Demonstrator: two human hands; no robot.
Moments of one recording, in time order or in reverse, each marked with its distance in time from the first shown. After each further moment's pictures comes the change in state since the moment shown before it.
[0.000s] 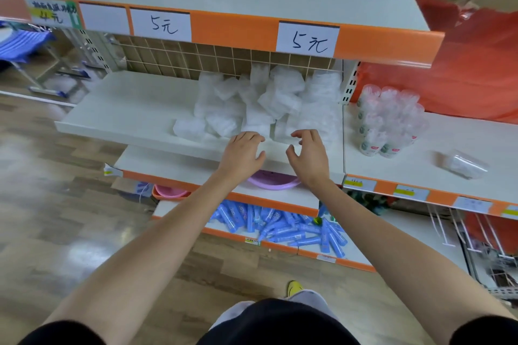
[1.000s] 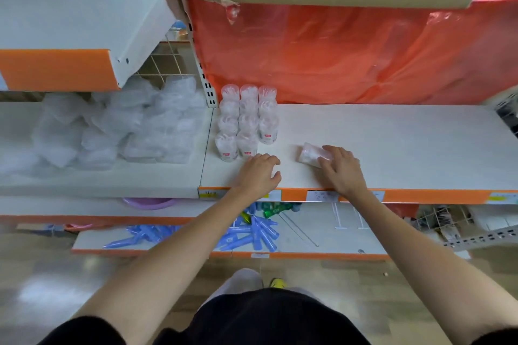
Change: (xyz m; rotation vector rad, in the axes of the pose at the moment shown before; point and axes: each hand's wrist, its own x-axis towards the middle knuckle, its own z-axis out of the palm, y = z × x) left_hand 0.115 0.340 0.188 -0.102 -0.280 0.148; right_hand -0.014 0.346 -0.293 -0.232 -0.137 0.279
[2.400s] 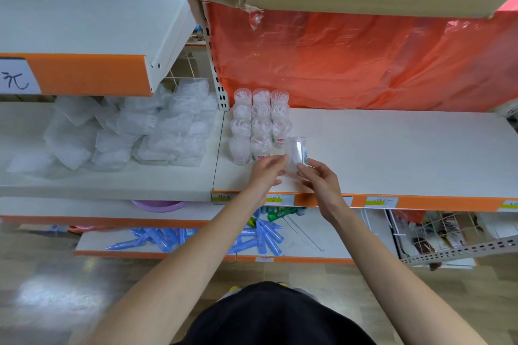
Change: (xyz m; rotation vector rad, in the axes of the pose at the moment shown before) left_hand -0.007 0.006 -0.020 -1.274 0.044 -0.578; right_hand -0.029 -0.090 0.037 1.168 -0.023 0.420
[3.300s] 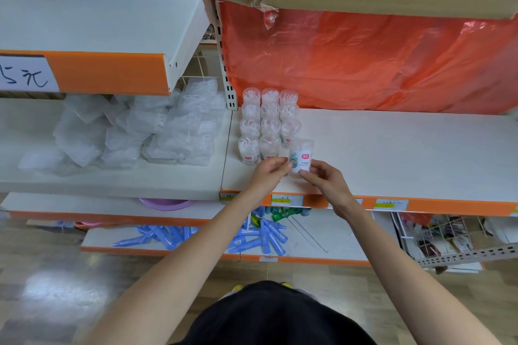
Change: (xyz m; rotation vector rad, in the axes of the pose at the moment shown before) left_hand -0.005 -0.001 -0.025 0.218 -0.099 0.135; right_hand 0.013 0.001 -0.007 -0.284 -0.197 -0.112
